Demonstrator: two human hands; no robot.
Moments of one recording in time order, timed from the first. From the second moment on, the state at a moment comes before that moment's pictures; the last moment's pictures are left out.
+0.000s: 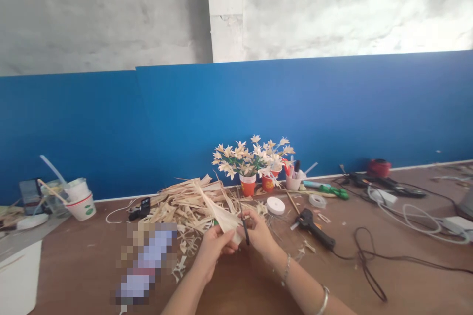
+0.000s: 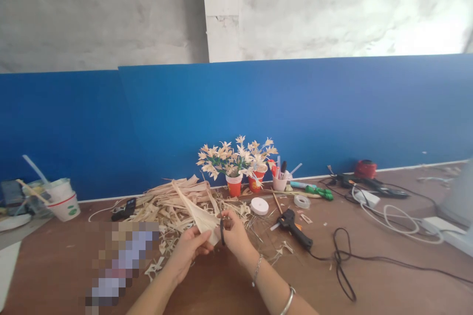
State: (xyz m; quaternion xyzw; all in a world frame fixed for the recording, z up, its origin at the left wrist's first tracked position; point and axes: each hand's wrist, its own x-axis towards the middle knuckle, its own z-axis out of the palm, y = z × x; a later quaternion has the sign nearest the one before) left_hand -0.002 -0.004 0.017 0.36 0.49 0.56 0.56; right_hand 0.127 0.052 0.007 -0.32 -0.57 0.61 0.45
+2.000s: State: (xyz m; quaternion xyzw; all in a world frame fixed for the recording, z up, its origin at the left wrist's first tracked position) left_hand -0.012 0.001 0.019 0.21 0.38 0.72 0.54; right_hand 0.133 0.029 0.019 -0.26 -0.64 0.68 0.26
